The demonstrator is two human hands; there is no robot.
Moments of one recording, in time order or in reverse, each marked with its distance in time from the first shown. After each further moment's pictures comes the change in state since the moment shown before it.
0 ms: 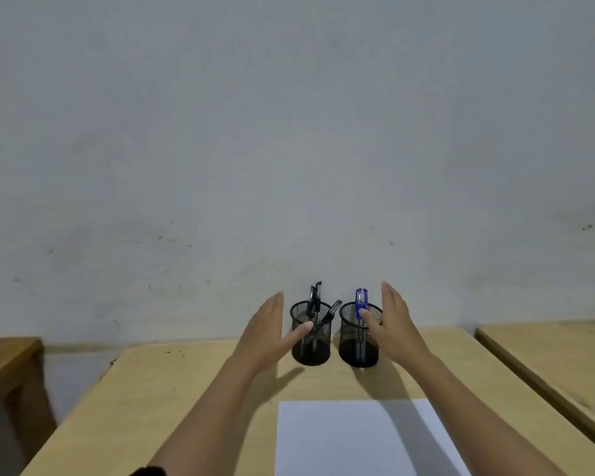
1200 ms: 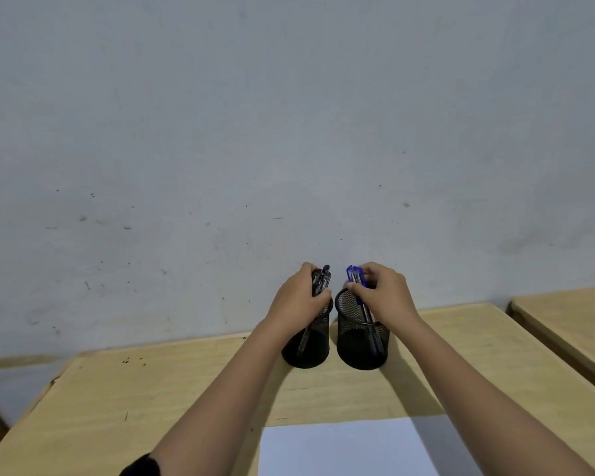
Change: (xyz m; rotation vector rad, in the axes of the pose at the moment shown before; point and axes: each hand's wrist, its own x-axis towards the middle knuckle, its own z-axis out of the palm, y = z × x) left_hand 0.114 0.017 0.060 -0.142 -0.025 -0.037; right_hand 0.090 0.028 0.048 0.290 0.094 0.107
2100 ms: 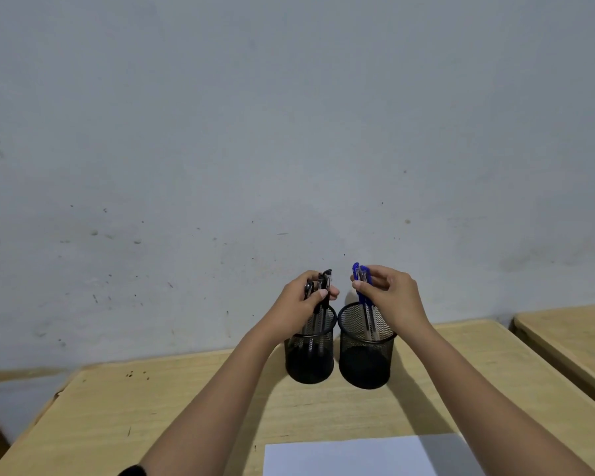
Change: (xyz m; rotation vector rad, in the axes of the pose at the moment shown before) left_hand 0.001 -0.003 -0.015 -0.504 -0.106 0.089; right_hand 0.000 -0.017 -0.015 0.295 0.012 -0.041
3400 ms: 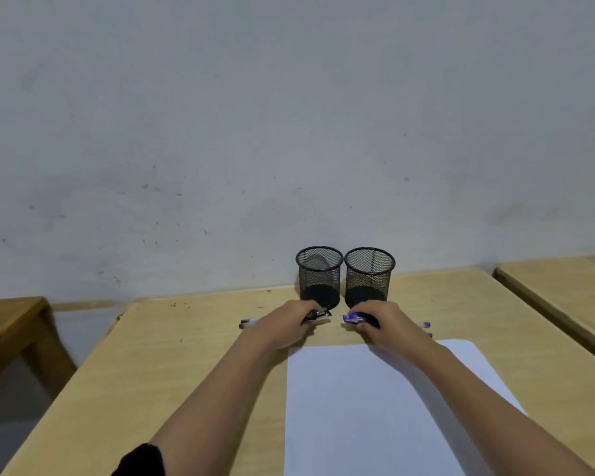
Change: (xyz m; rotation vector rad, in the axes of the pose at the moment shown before) left_hand -0.119 -0.029 0.000 0.711 -0.293 -0.120; right_hand -0.125 0.034 0.000 -0.565 -0.474 -0.165
